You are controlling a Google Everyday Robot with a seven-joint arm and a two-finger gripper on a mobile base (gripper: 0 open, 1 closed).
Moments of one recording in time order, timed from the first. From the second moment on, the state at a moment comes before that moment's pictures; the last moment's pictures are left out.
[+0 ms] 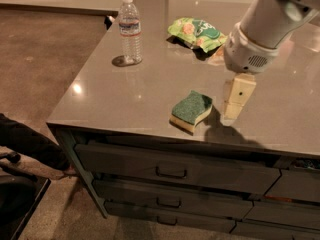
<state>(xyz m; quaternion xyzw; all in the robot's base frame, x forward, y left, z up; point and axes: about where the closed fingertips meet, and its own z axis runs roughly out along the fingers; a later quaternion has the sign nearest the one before) 0.510 -0.153 0.910 -0.69 0.71 0.05 0.15</state>
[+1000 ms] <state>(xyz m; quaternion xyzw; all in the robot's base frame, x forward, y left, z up) 0.514 -0.107 0.852 -0.70 0.70 0.10 0.11</state>
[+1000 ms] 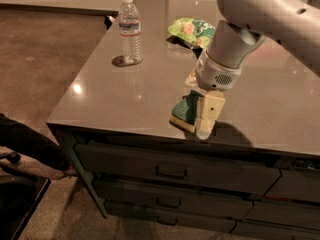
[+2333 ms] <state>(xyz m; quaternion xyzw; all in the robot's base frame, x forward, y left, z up) 0.534 -0.105 0.875 -0.68 0.71 0.12 0.12</state>
